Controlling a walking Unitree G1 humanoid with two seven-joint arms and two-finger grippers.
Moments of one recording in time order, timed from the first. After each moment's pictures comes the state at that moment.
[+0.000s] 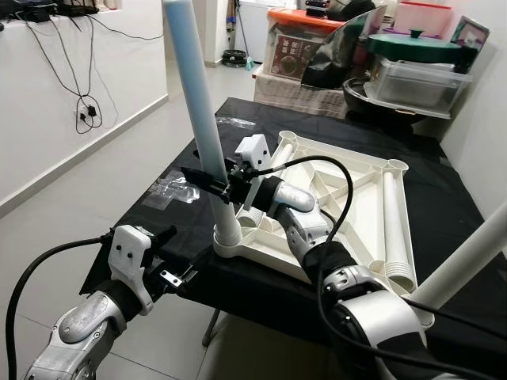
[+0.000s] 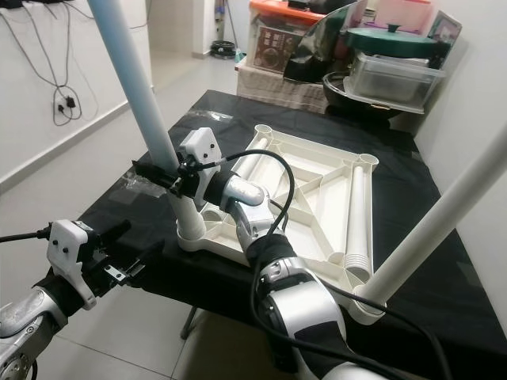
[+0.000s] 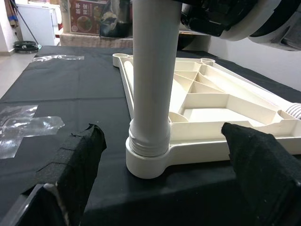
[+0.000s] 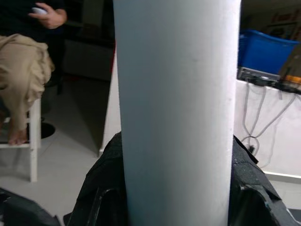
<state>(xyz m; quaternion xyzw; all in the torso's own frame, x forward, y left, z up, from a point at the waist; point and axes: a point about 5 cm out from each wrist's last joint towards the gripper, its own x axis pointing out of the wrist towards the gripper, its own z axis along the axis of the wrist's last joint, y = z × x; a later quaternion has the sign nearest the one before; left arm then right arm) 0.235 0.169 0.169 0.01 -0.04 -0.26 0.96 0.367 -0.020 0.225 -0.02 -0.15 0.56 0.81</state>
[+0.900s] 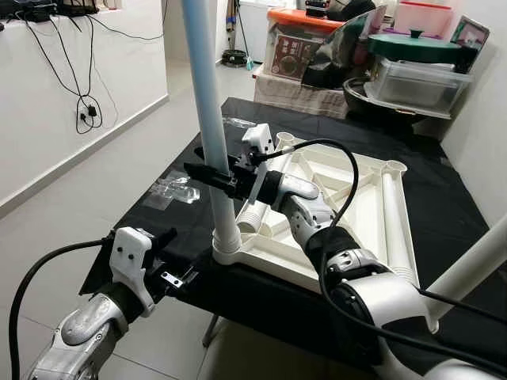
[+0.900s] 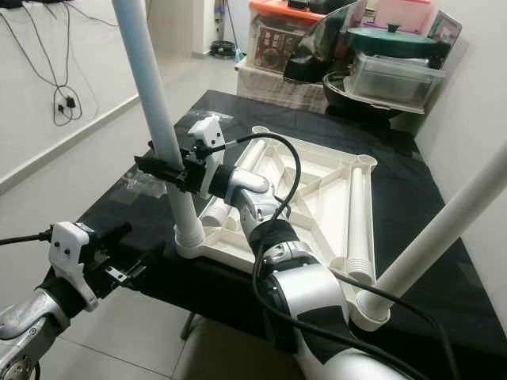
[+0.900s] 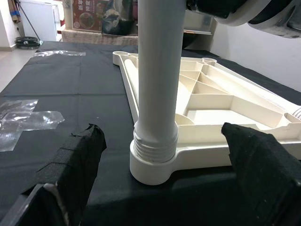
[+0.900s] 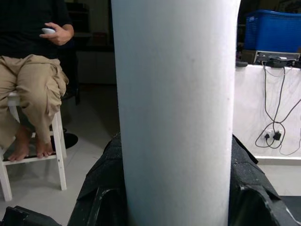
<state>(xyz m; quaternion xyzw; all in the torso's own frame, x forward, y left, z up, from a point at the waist) 0.235 0.168 0.165 0.00 -0.03 -0.26 0.97 0.377 -0.026 0.230 0.04 -0.10 0.58 0.81</state>
